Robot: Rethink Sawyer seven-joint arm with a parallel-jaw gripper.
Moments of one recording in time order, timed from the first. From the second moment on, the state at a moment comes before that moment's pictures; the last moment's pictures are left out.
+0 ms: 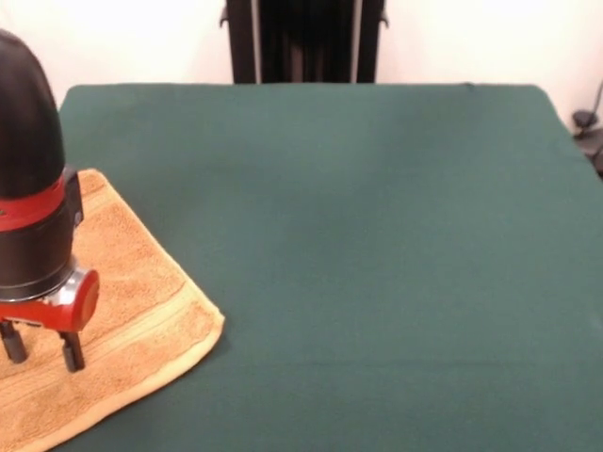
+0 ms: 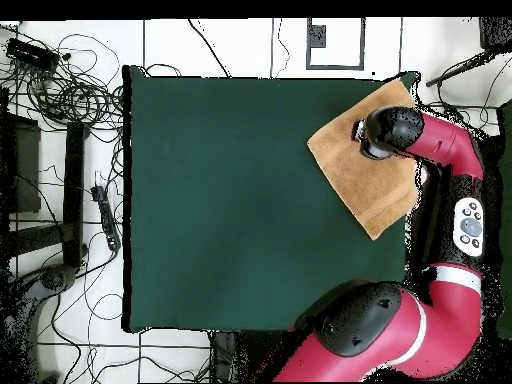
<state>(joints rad) -0.56 -0.08 0.31 0.64 -0.42 0.95 1.59</state>
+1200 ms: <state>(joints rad) -0.56 -0.05 0.31 0.57 -0.41 0.95 1.59</state>
